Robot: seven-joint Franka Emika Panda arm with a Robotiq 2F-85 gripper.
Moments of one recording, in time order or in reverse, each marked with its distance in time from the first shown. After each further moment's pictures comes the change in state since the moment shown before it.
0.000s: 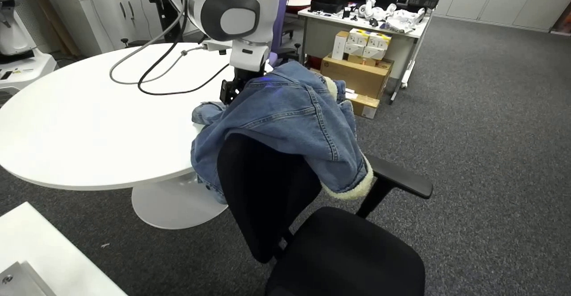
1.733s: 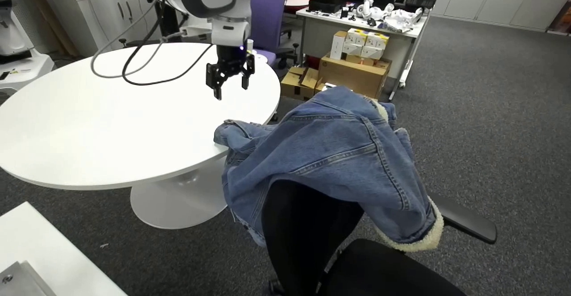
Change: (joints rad) arm 0.094 -0.067 0.015 -0.007 -0.113 -0.020 0.028
